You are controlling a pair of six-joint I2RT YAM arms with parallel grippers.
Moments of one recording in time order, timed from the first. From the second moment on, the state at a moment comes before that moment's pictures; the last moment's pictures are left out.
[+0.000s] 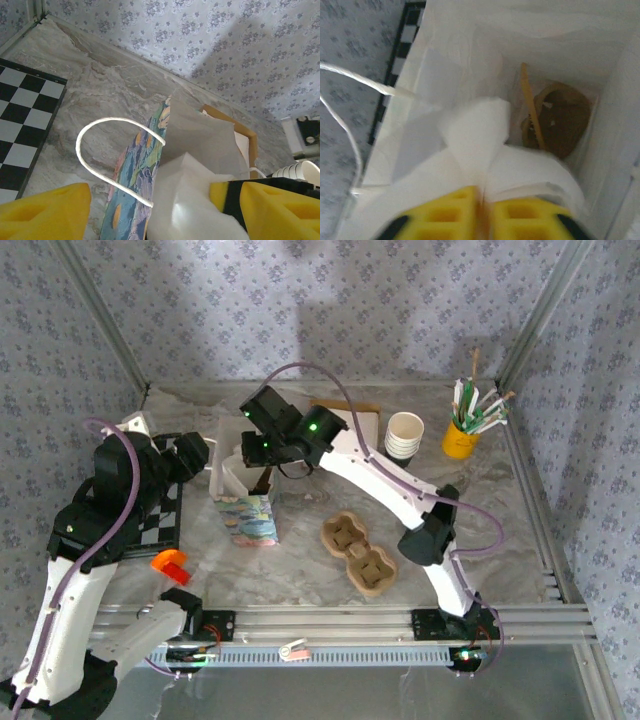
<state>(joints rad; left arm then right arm) -0.40 0.86 1.40 -1.02 -0.26 -0.67 0.99 2.11 2.39 -1.10 0.00 0.66</state>
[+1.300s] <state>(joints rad) -0.39 0.86 1.41 -1.10 -0.23 -0.65 1.00 2.20 2.62 -1.28 -0.04 0.24</state>
